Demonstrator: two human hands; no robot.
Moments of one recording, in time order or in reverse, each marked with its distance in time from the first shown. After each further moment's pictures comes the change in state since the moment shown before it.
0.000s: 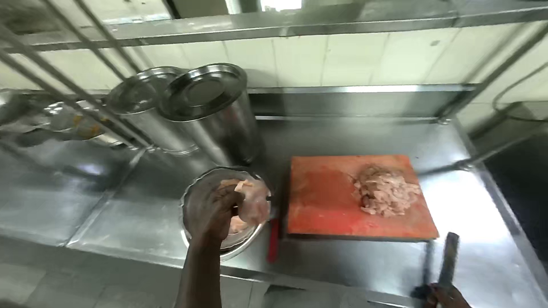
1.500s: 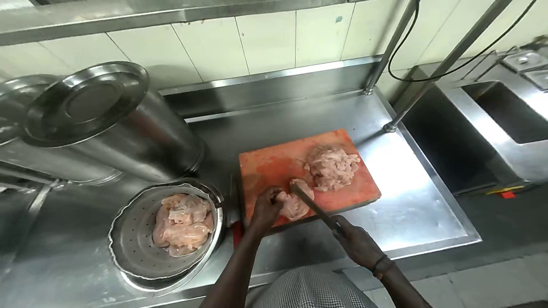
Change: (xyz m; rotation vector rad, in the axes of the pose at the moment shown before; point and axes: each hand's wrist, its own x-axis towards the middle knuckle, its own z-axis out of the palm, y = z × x) left_hand 0.018 -0.106 0.169 0.410 -0.459 0.034; right_hand -0.026 -0.100 0.095 -0.869 -0.524 -0.230
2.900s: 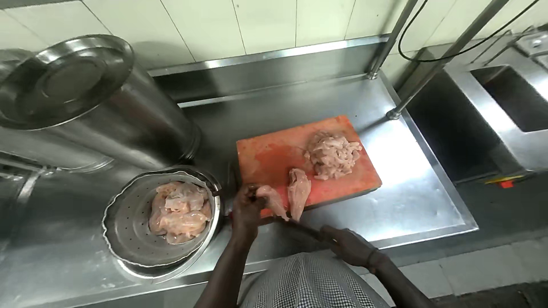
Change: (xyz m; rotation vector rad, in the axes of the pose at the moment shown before) left_hand -0.045 -0.003 -0.019 -0.284 0.256 0.049; right_hand 0.001 0.010 0.026 -0.196 -0.328 -0.110
